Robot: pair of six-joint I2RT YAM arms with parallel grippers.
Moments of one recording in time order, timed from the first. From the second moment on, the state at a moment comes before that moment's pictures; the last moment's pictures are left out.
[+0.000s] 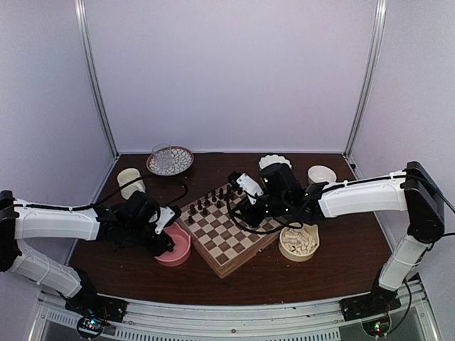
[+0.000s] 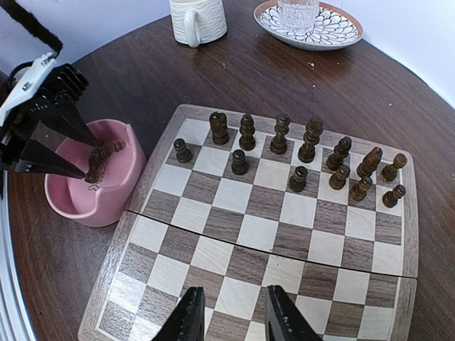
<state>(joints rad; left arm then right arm) -0.77 1.27 0.60 -0.28 -0.03 -0.02 0.90 1.69 1.06 0.04 -0.11 0.02</state>
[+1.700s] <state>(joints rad) -1.01 1.52 0.79 -0.58 -0.50 -1.11 0.90 1.69 1.06 0.04 -0.10 0.02</state>
